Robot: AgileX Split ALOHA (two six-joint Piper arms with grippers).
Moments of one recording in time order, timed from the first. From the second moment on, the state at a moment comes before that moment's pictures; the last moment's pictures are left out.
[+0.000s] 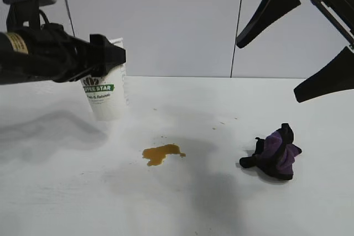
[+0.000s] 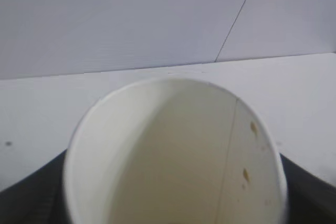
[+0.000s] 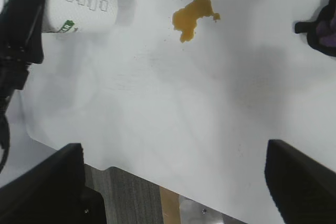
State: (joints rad) left arm -0.40 1.84 -0.67 0.20 -0.81 -0.28; right arm 0.14 1.39 -0.95 0.74 0.91 -0.10
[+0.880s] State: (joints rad) left arm -0.40 1.94 -0.57 0.33 -1.00 -0.08; right arm 0.14 1.39 -0.95 0.74 0.91 -0.10
